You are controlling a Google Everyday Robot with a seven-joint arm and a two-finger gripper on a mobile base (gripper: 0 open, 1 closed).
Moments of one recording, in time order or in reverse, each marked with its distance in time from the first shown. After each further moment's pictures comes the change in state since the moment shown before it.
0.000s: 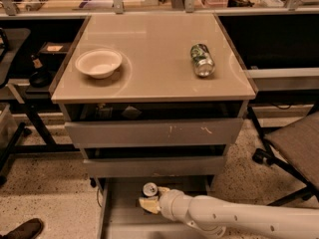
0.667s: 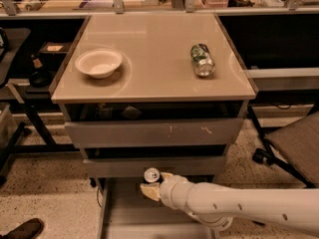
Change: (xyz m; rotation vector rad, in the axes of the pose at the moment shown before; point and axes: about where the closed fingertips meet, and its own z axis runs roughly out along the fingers) arm -0.075 0.009 -0.058 0.130 0.028 -0.055
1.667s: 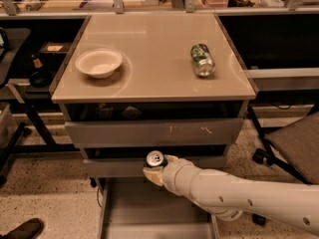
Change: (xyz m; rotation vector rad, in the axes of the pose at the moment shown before) arm -0.076 -0.007 -0.055 0.091 -0.042 -0.097
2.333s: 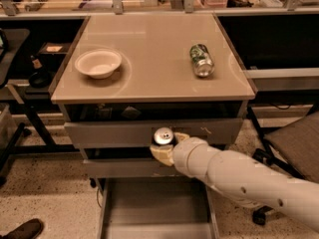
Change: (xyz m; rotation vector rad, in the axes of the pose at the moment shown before) arm -0.074 -0.029 -0.057 0.045 -0.093 -0.024
